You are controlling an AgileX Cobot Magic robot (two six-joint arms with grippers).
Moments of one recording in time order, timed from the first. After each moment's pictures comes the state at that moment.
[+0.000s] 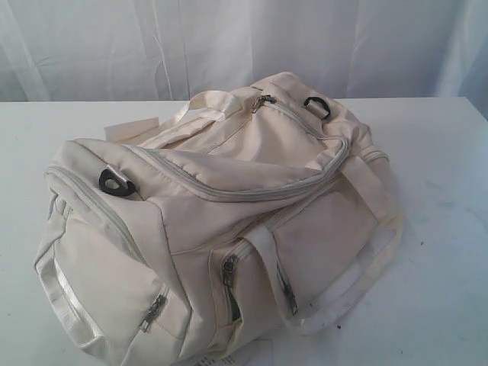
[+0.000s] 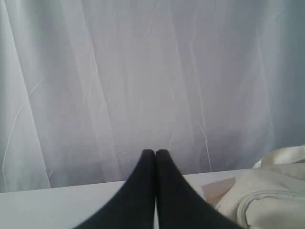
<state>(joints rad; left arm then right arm) -0.04 0.00 0.02 -0.06 -0.23 0.13 0.35 0.01 0.00 0.01 -0.12 0.07</state>
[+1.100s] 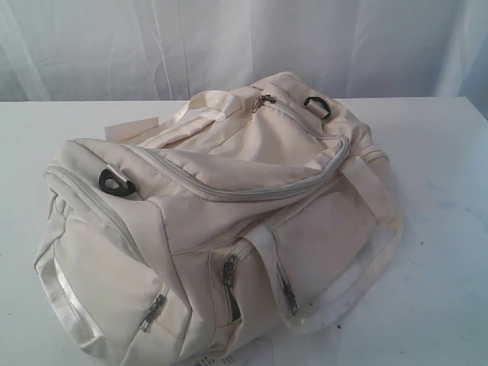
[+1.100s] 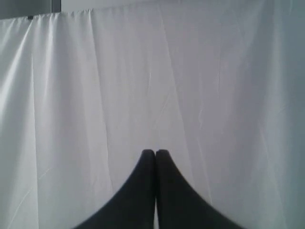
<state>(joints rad) -0.04 0.00 -0.03 -0.06 -0.49 0.11 0.35 0.01 0.00 0.01 -0.14 0.09</state>
